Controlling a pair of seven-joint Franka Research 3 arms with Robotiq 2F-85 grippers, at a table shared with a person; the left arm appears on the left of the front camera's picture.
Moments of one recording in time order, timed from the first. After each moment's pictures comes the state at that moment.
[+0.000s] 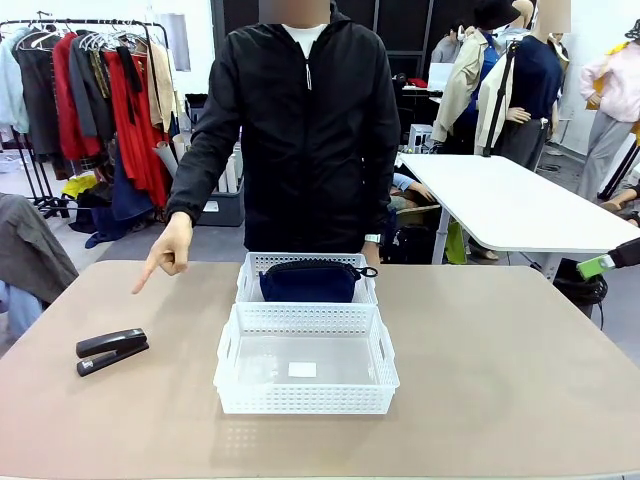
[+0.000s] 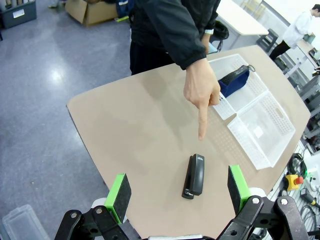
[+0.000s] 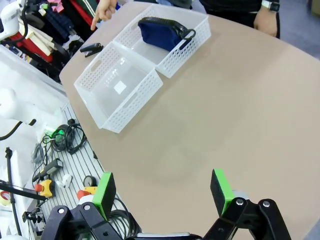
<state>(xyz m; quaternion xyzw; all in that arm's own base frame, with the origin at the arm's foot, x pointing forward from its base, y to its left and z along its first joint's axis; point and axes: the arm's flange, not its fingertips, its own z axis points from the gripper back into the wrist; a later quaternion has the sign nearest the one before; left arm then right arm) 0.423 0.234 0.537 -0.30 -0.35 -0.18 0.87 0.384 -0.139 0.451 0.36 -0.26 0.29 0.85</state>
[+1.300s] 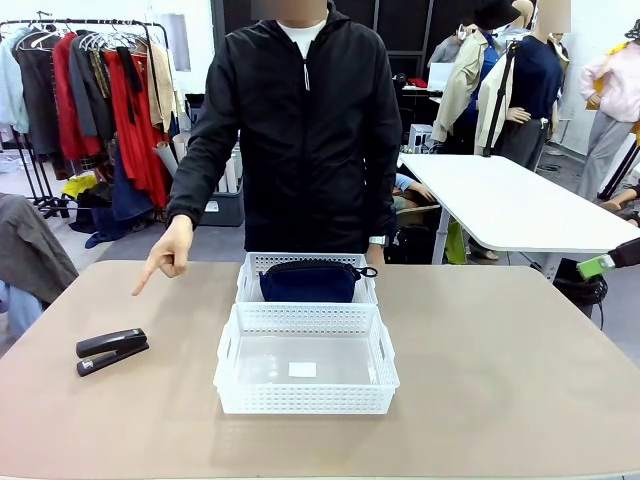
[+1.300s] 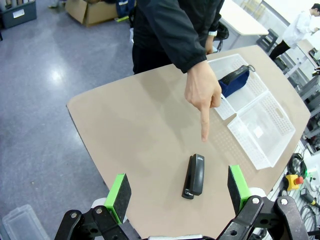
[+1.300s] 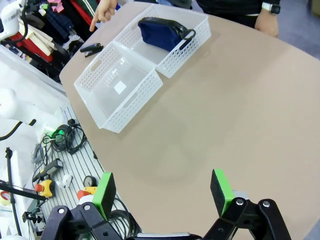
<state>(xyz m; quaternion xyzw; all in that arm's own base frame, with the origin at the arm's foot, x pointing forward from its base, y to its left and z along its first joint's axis) 0.423 0.234 0.537 -0.30 -0.35 -0.18 0.87 0.384 -0.139 0.451 0.36 -0.26 0.29 0.85</state>
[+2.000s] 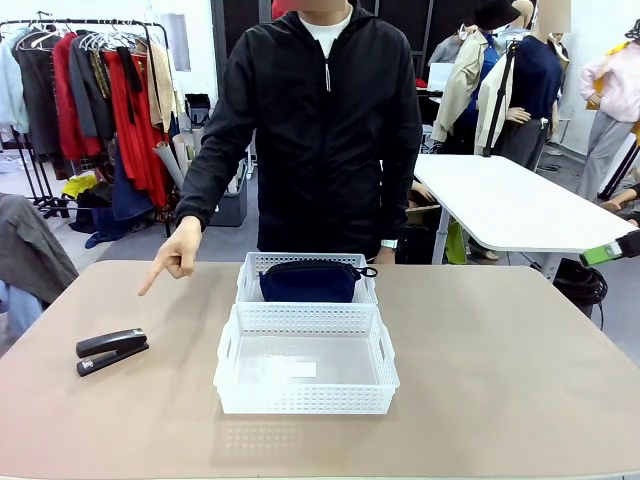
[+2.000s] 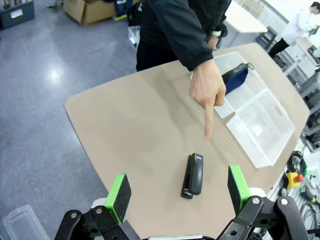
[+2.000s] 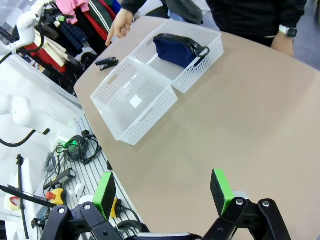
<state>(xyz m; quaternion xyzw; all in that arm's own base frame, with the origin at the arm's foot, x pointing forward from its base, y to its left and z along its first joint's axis) 0.426 0.227 0.536 -0.30 -0.35 -0.19 0.87 0.375 -0.139 0.466 0.39 -0.29 0.28 0.83</state>
